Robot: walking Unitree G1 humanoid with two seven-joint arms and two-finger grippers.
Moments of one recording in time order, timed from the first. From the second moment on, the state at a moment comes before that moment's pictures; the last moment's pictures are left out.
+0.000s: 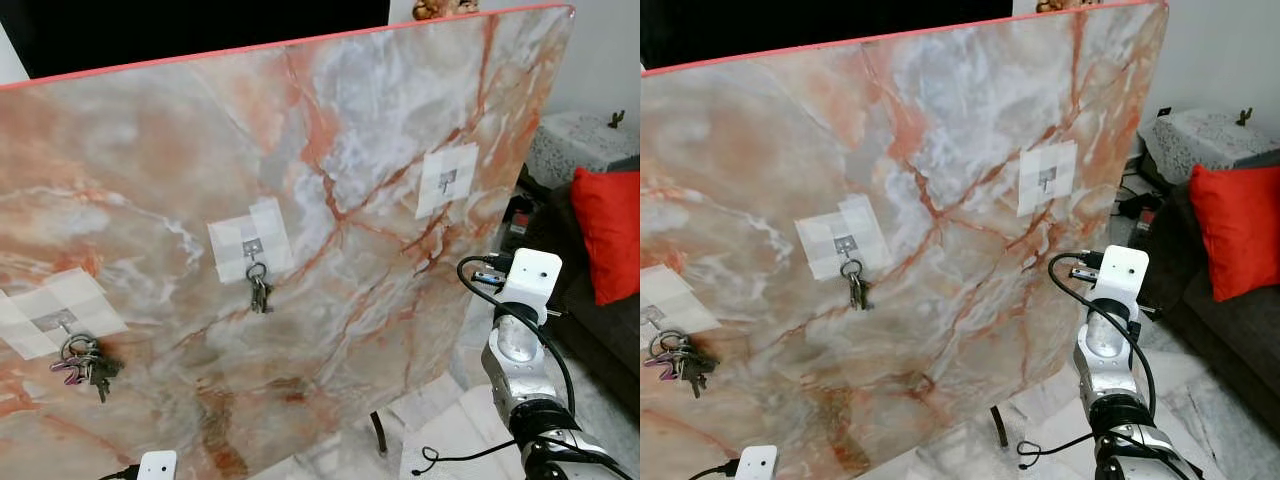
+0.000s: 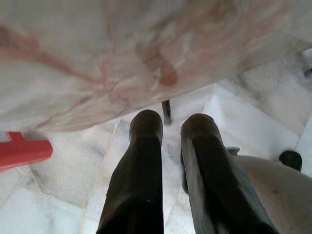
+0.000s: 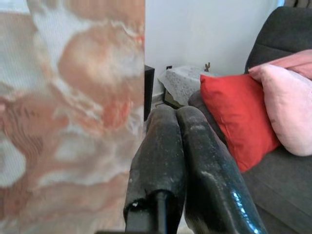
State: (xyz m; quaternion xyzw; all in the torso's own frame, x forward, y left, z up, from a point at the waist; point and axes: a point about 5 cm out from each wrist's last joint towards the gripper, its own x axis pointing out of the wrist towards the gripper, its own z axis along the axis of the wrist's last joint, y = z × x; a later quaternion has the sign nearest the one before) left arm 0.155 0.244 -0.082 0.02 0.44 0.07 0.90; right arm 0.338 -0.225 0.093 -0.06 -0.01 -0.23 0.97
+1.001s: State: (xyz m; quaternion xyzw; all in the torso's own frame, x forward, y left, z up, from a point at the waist) left arm 0.157 0.243 -0.081 0.01 0.43 0.07 0.90; right arm 0.327 -0.230 0.097 -0.09 -0.04 -0.26 0.96
